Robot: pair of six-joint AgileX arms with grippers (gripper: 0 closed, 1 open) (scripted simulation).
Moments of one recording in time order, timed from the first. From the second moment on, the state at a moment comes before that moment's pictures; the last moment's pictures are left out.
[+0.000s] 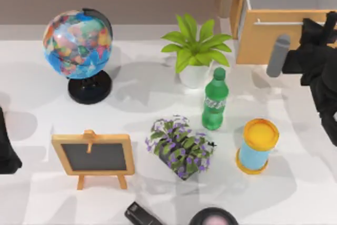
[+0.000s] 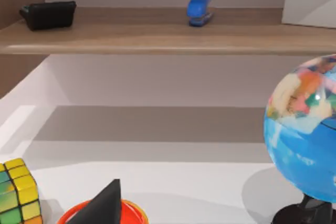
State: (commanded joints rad) left arm 0.00 0.00 0.00 0.00 0.00 0.00; right arm 0.21 2.16 0.77 1.38 0.23 -1.55
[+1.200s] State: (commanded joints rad) left arm 0.00 0.00 0.00 0.00 0.00 0.00; right arm 0.17 2.27 1.04 1.22 0.20 -1.55
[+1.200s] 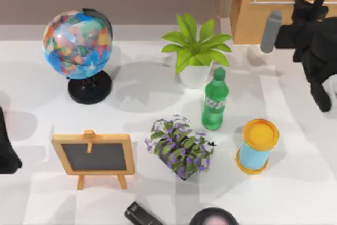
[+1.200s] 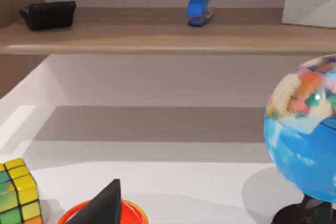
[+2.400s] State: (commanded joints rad) left arm 0.00 0.00 0.00 0.00 0.00 0.00; right arm 0.17 2.30 1.11 1.18 0.19 -1.55
